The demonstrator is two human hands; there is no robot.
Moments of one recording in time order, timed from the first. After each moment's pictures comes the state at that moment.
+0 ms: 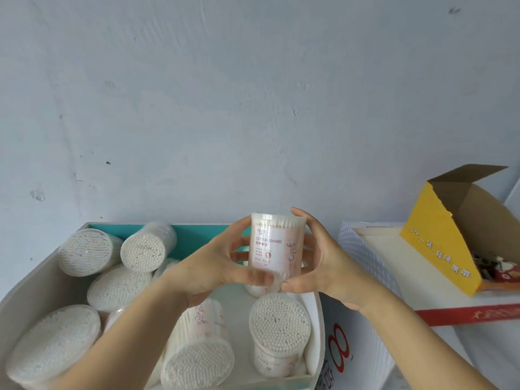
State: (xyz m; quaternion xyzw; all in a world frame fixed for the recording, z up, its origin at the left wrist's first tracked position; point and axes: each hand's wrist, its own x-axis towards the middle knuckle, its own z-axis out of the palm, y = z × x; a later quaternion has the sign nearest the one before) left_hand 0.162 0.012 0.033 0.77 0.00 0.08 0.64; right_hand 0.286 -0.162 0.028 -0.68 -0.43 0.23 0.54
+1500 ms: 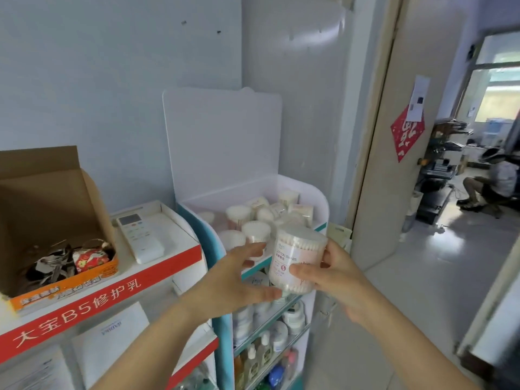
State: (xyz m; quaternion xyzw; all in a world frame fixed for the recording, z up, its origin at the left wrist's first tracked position) left_hand 0.429 -0.558 0.008 0.86 -0.20 -0.03 0.47; right_hand 0.424 -0.764 -0.002 -0.74 -0.03 -0.02 0.67
